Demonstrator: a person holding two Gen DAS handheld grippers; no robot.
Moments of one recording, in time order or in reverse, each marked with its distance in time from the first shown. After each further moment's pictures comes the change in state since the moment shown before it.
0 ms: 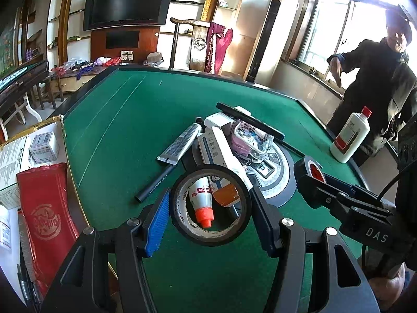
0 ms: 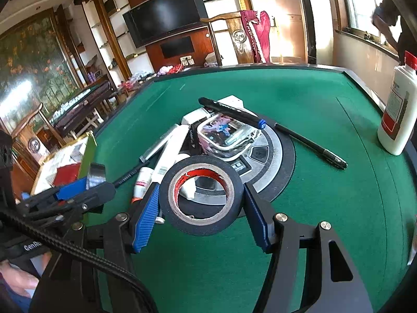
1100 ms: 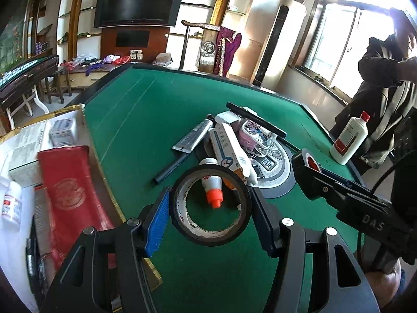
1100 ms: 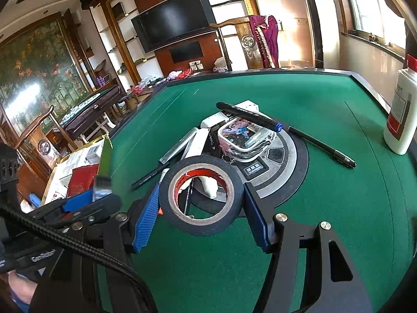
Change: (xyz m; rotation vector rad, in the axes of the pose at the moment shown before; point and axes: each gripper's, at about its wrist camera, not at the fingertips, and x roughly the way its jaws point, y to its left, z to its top) left arm -0.031 0.009 -0.019 -0.048 -0.019 0.032; right arm -0.006 0.016 -0.004 -0.021 -0.016 0.041
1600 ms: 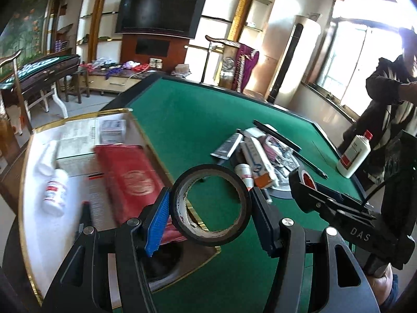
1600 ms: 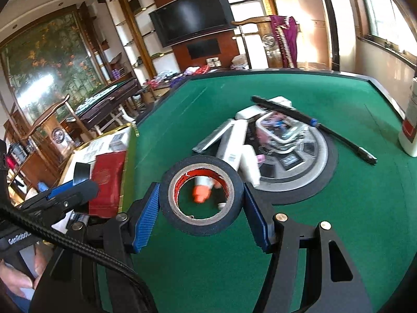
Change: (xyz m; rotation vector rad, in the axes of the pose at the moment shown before) left arm -0.056 0.053 -0.011 -0.077 -0.073 0.059; right arm 0.002 0.051 -0.016 -0.056 0.020 0.085
